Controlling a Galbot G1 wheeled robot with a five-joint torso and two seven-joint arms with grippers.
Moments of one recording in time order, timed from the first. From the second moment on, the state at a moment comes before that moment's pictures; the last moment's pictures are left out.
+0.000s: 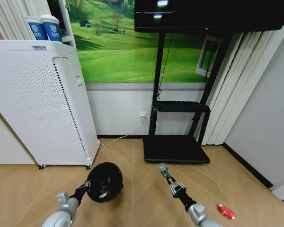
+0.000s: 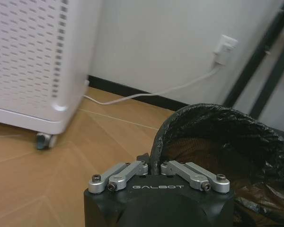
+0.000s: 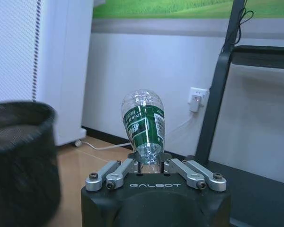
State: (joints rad) left arm 1.44 -0.95 -0.41 -1.83 -0.90 0.15 -0.08; right arm -1.66 1.29 0.54 1.92 0.10 0.24 -0.32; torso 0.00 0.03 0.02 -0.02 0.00
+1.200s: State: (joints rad) left arm 1.29 -0.98 -0.04 -1.80 -0.63 0.02 0.22; right arm -1.71 1.29 0.30 2.05 0.11 0.36 -0.62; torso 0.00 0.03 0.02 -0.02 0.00
